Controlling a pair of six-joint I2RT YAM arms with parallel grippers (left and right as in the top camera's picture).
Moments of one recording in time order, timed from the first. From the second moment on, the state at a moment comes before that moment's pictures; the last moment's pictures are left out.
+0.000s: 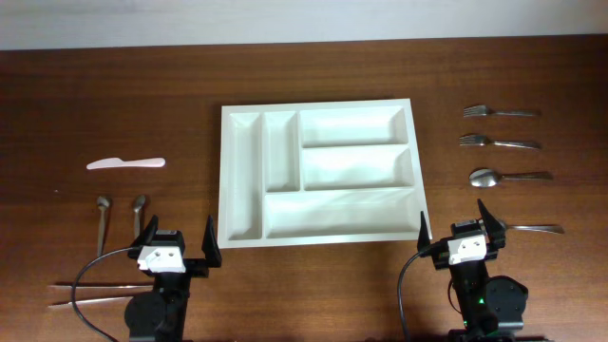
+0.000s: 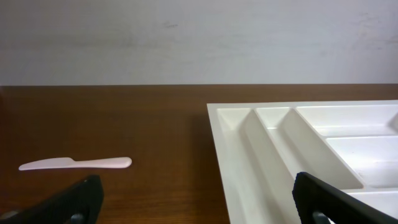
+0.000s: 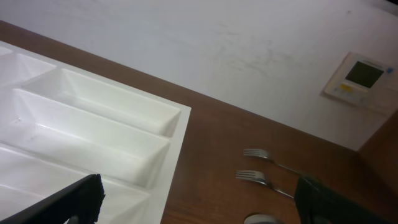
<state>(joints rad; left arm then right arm) -0.01 0.01 0.03 -0.10 0.03 -0.02 -0.03 0.02 0.01 -0.06 -0.10 -0.34</state>
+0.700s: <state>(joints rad) -0.01 0.01 0.02 -0.10 0.03 -0.02 -0.03 0.38 0.67 -0.60 -0.02 -0.16</state>
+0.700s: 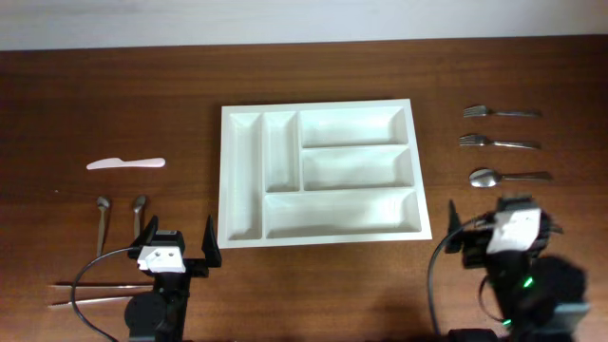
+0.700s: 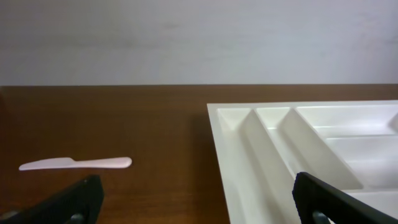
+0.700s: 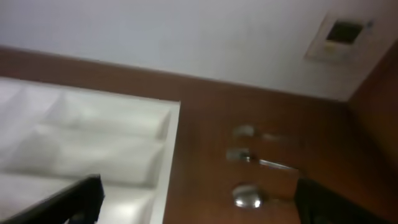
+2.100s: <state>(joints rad) -0.01 0.01 0.02 -0.10 0.02 -0.02 -0.68 1.74 1.38 -1.28 0.08 0.91</state>
